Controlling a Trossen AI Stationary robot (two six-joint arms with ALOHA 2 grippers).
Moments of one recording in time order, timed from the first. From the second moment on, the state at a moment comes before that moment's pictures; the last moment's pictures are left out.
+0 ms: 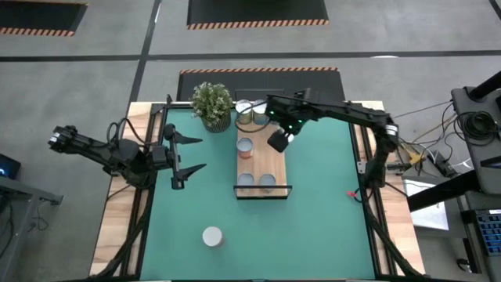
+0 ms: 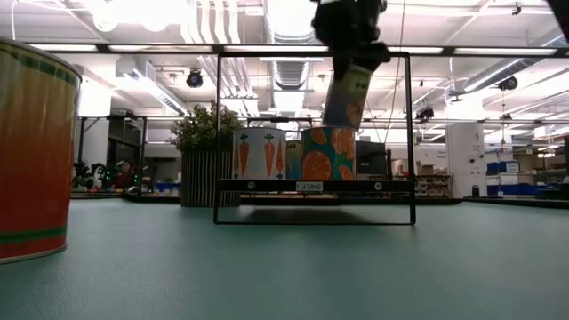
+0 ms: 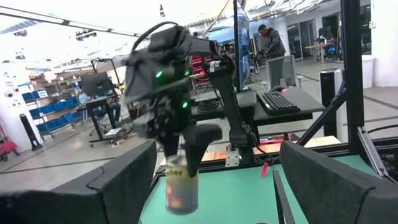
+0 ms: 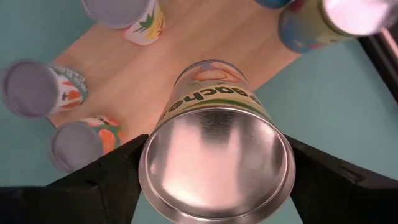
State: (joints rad) left arm -0.33 0.70 0.67 0.17 -0.49 0.27; right arm -0.26 1.80 1.94 -1.42 0.03 0.37
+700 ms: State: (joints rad) left arm -0.33 0.71 0.67 0.17 -0.49 0.27; right arm -0.38 2.07 1.98 -1.43 0.02 0.18
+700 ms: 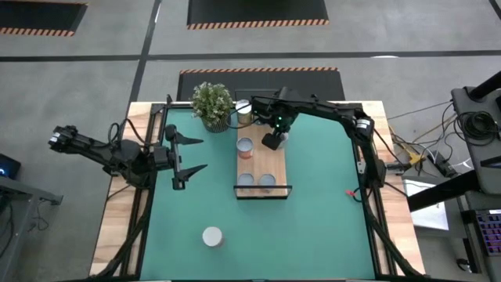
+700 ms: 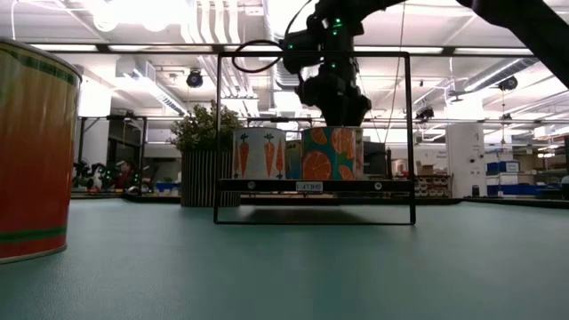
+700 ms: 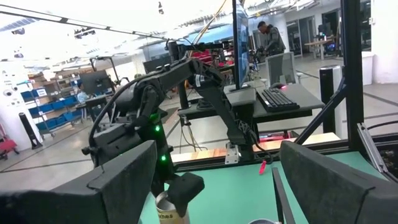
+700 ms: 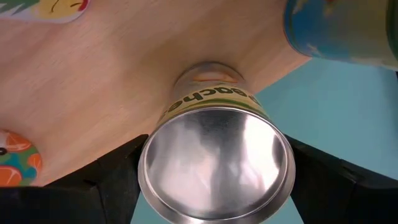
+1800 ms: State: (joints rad) left arm -0.33 0.71 0.67 0.19 -0.49 0.28; right arm -0.38 2.05 1.97 -1.32 0.00 0.22
